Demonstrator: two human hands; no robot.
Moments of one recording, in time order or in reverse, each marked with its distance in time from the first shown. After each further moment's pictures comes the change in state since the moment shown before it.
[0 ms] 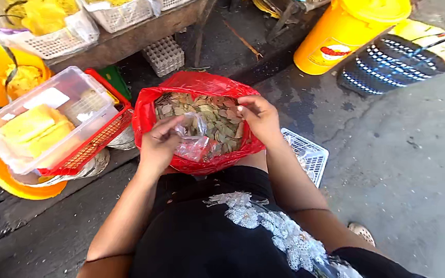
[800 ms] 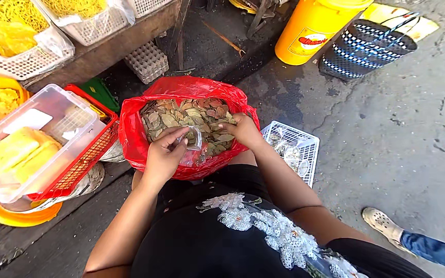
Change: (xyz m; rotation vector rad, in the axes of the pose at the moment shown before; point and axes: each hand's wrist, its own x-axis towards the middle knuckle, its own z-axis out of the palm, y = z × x) left_hand 0.007 -0.004 0.024 0.154 -0.132 0.054; right_hand -0.015 0.032 0.010 -0.155 -0.129 0.283
